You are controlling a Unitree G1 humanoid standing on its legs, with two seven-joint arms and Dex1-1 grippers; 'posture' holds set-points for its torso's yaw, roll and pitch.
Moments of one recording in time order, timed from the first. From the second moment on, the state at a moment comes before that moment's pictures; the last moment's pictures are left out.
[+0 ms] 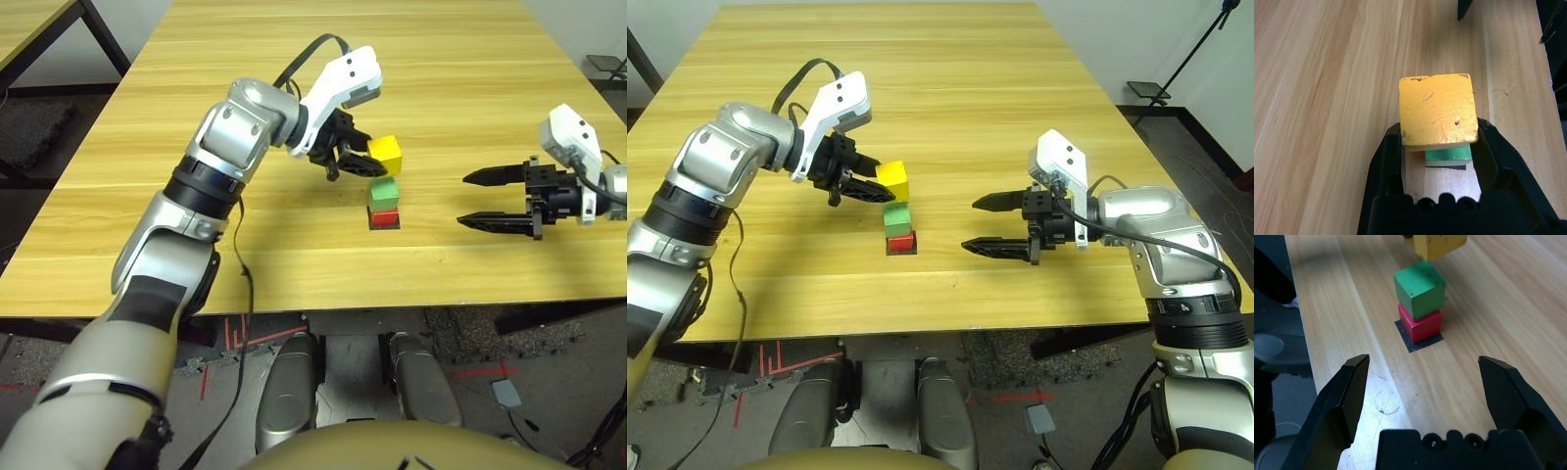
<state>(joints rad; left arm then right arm) -1.11 0.44 -0.40 0.32 -0.15 0.75 -1.22 -0.48 -0.90 -0.01 0.00 0.44 0.59 1.33</state>
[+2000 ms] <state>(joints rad) -0.72 0.29 0.36 -0.13 -0.32 0.84 -0.55 -0.51 -0.77 -0.31 0.30 0.46 0.58 0.90</state>
